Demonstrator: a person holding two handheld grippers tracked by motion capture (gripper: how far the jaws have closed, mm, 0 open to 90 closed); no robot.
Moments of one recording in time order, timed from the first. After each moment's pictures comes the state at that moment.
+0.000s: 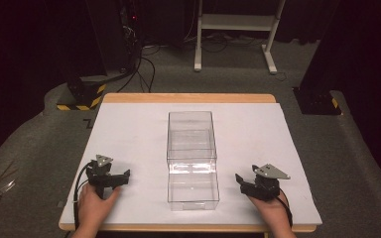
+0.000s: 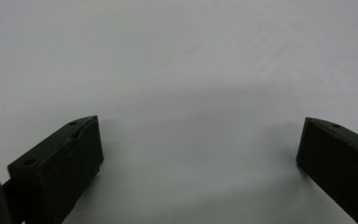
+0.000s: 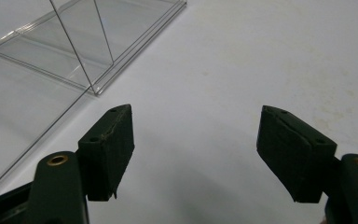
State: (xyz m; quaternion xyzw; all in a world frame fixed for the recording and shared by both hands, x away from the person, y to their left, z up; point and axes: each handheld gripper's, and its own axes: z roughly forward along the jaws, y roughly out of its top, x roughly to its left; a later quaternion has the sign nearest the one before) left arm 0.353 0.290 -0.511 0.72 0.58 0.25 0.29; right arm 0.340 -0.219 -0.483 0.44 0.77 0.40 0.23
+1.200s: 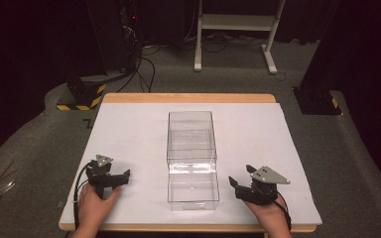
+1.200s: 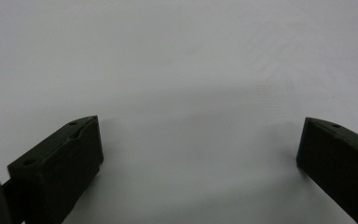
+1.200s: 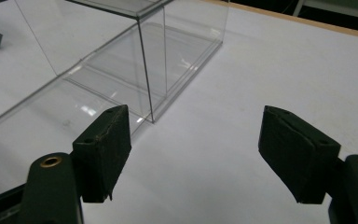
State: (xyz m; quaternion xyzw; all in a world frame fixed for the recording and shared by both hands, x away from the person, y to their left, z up) left arm 0.353 0.291 -0.511 0.72 0.58 0.25 0.29; right arm 0.316 -0.199 -0.451 0.40 0.77 0.44 0.23
